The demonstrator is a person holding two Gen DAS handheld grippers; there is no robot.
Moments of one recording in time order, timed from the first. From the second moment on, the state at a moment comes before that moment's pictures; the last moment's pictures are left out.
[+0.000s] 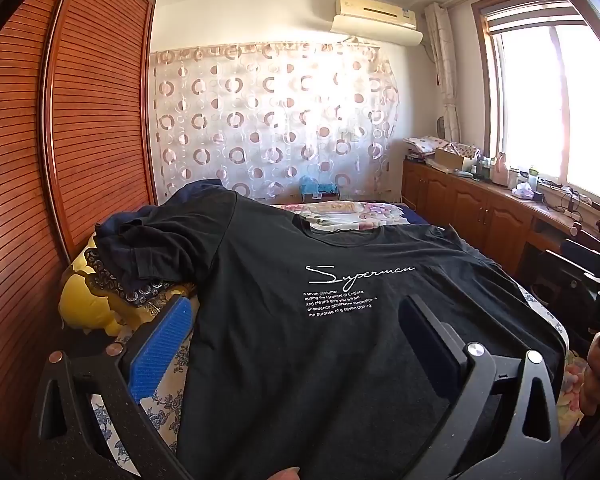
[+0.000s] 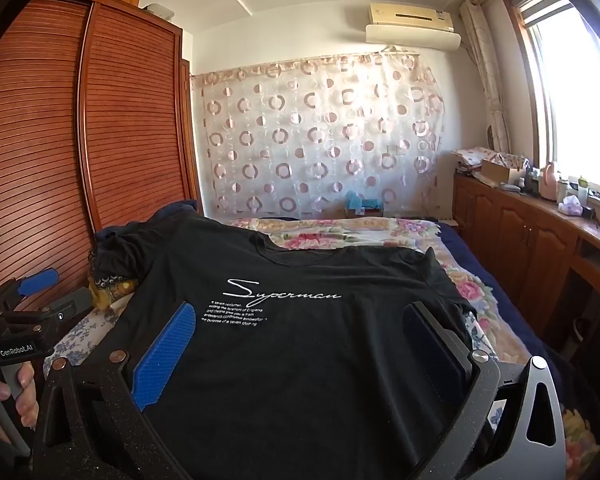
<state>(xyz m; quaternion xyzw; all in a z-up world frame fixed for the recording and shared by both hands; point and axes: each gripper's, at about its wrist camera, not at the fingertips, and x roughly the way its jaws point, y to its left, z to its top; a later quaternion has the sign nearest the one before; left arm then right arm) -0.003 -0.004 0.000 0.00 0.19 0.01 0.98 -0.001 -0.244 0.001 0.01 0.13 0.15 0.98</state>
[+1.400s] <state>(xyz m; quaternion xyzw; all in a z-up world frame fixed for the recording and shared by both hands) 0.041 0.052 -0.038 0.00 0.25 0.04 0.97 0.042 -0.223 -0.016 -0.02 0.16 0.19 0.97</state>
